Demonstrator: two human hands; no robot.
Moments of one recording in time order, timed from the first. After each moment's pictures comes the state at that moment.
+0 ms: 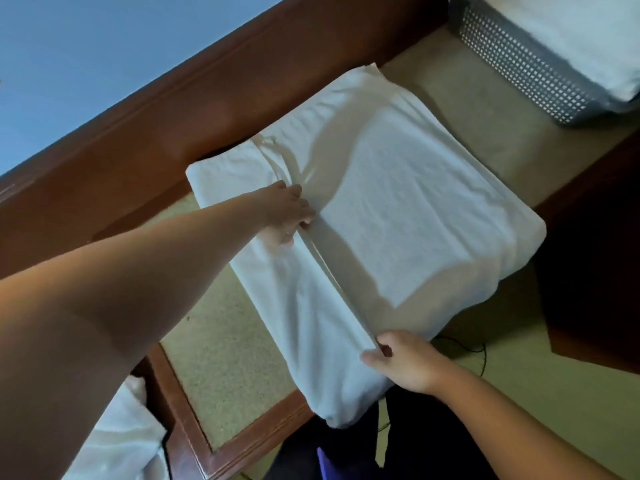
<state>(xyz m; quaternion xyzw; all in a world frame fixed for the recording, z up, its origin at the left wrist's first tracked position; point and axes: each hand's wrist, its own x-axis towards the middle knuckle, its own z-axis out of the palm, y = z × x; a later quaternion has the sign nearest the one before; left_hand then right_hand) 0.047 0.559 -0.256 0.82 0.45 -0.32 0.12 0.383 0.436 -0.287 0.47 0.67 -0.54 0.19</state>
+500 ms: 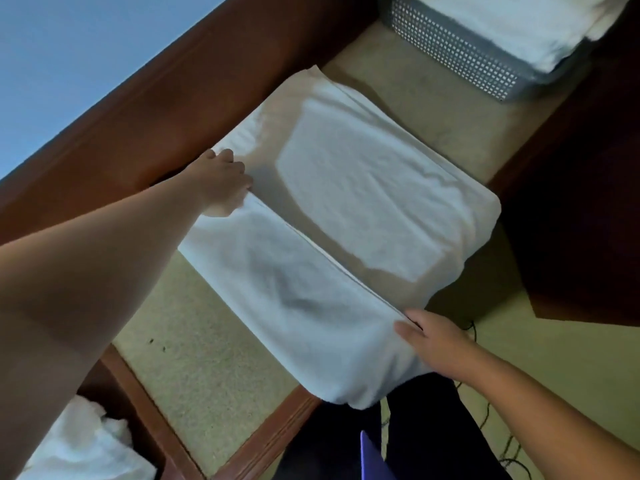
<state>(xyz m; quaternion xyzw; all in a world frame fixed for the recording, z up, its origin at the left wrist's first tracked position) 0.017 0.609 -0.237 0.77 0.53 -0.36 -0.02 0.463 0.446 -0.296 0.56 0.62 -0.55 0.07</state>
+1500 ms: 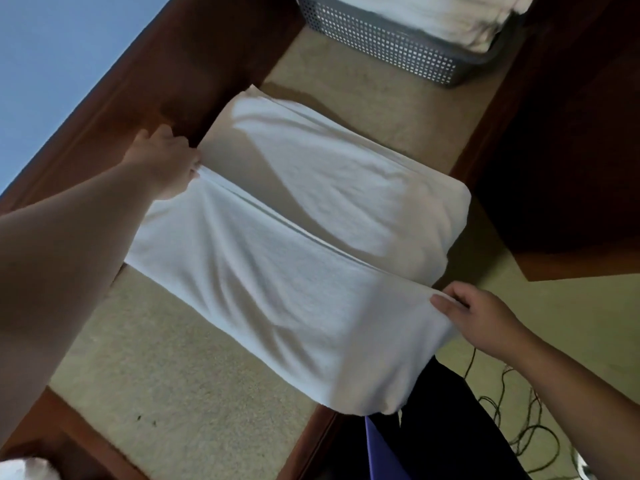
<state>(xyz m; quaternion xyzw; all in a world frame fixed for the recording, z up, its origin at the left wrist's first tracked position) 0.009 0.723 -0.224 0.76 0.58 -0.30 -0.06 0.516 0.475 -0.292 0.68 0.53 -0.50 -0.07</state>
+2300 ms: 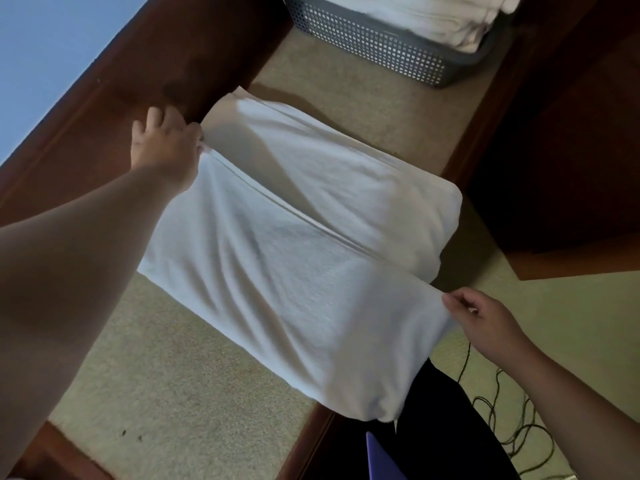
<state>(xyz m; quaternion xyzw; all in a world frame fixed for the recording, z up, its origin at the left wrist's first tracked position) 0.039 0.739 -0.254 0.73 0.67 -0.10 -0.09 0.527 0.462 -0.304 0.74 0.45 -0.48 -0.15</state>
